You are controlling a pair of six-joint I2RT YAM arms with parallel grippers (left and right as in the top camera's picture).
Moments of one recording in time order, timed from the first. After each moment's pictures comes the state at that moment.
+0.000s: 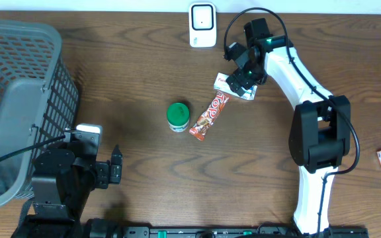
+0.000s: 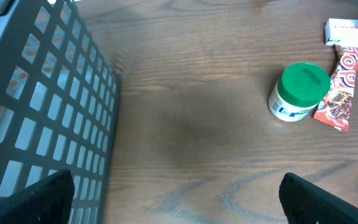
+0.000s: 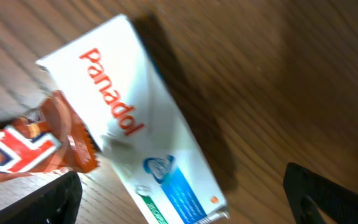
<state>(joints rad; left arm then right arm) -0.09 0.58 0.93 -1.02 -0.05 0.12 0.24 2.23 1.82 -0.91 -0.09 -0.51</state>
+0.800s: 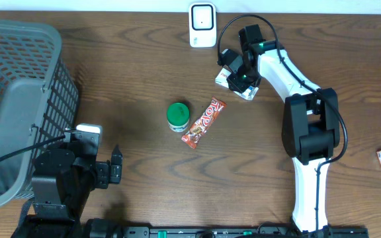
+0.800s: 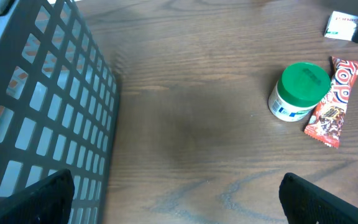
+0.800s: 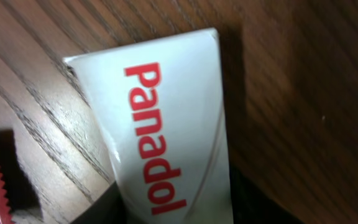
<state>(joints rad) -0.09 0.58 0.93 -1.02 -0.05 0.12 0.25 2.34 1.85 -0.86 -0.14 -0.56</state>
